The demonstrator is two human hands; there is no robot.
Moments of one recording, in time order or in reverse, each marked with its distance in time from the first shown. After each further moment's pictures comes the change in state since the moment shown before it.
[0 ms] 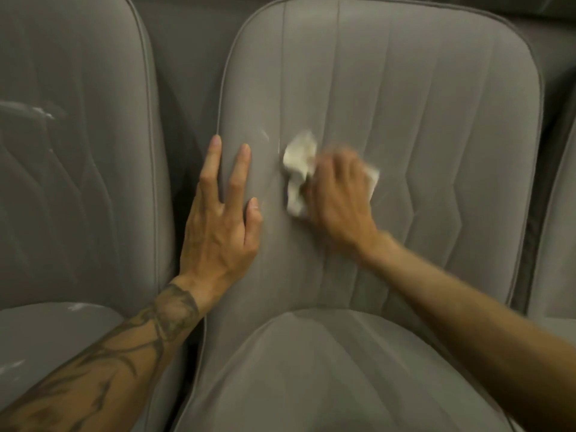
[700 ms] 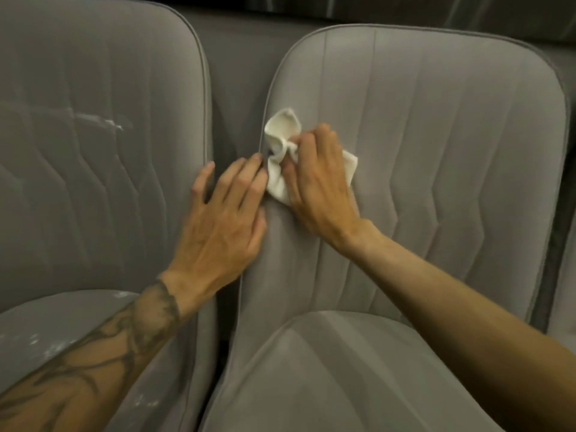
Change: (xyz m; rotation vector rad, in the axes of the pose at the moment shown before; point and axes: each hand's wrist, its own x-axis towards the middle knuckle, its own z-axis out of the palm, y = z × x) left_hand 0.007 -0.025 -0.061 0.418 -0.127 0.250; right_hand 0.066 -0.074 -0.016 0.223 -0.070 0.125
